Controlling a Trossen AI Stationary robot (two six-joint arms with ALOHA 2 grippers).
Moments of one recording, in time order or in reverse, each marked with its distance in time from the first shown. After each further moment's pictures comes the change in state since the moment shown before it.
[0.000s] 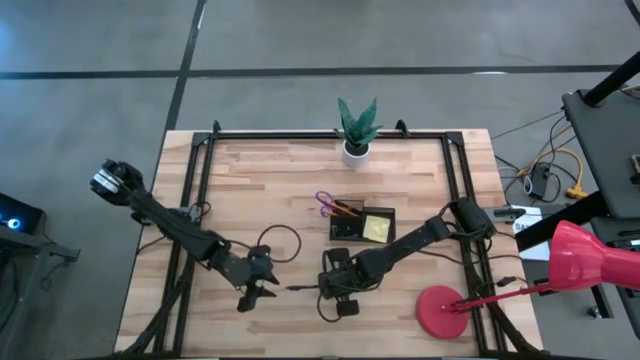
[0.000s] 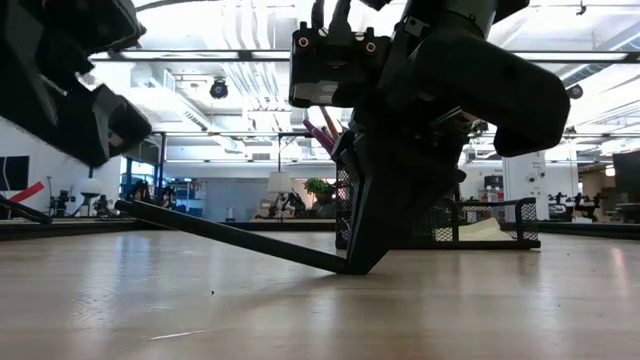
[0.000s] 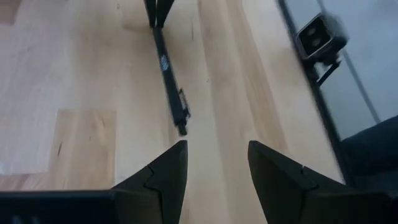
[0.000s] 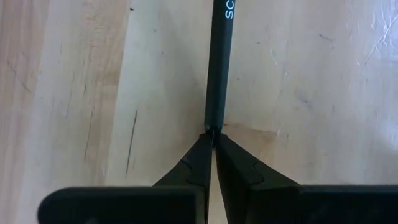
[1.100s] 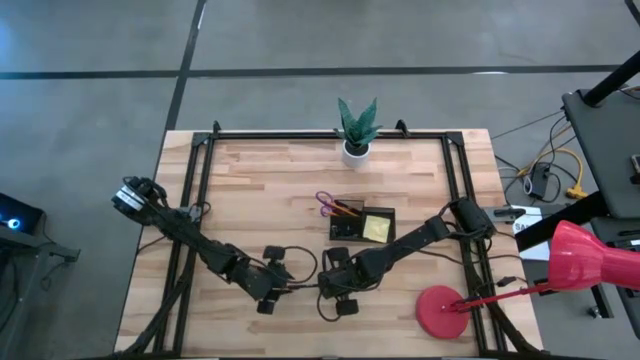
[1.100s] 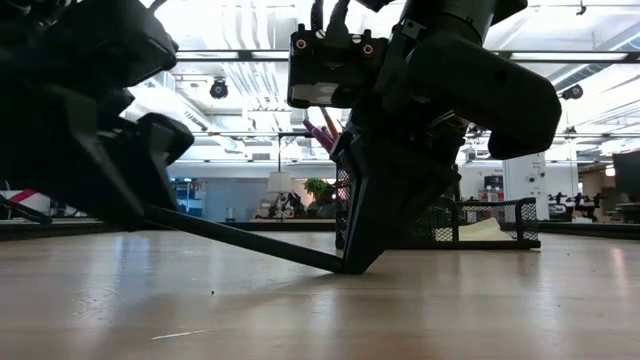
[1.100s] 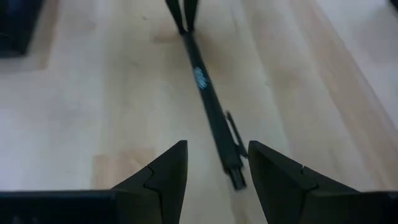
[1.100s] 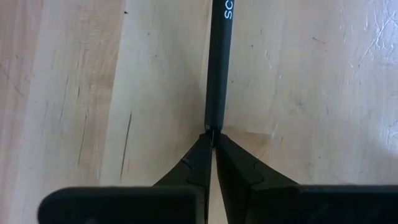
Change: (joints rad) left arm 0.007 0.288 0.110 0.072 -0.188 0.230; right arm -0.001 0.000 -0.001 0.013 0.006 -0.001
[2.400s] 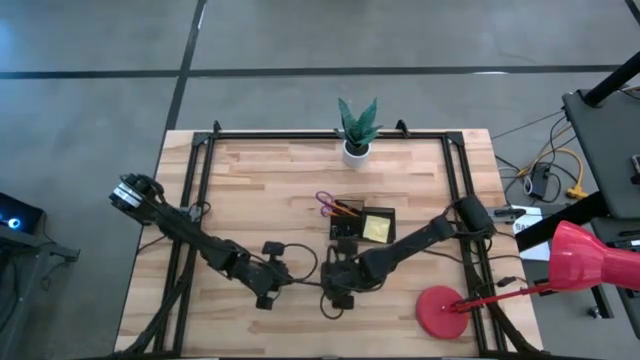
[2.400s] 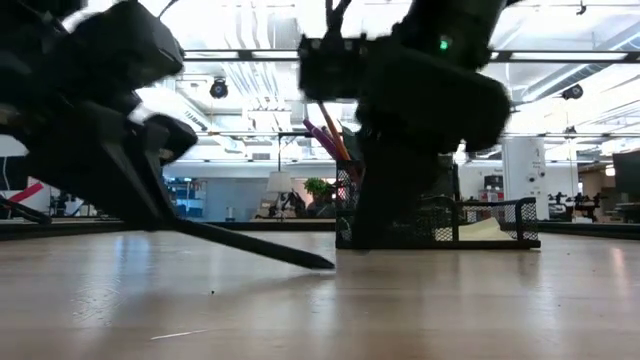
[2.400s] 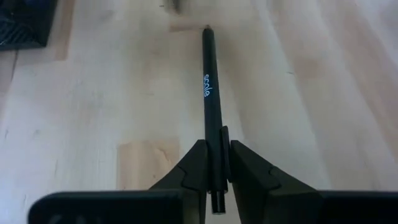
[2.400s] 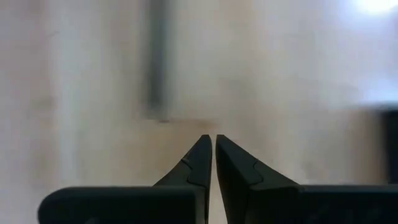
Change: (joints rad) left arm 0.029 -0.023 0.008 -0.076 0.007 0.027; right arm 0.014 -0.036 -0.004 -0.038 0.118 0.180
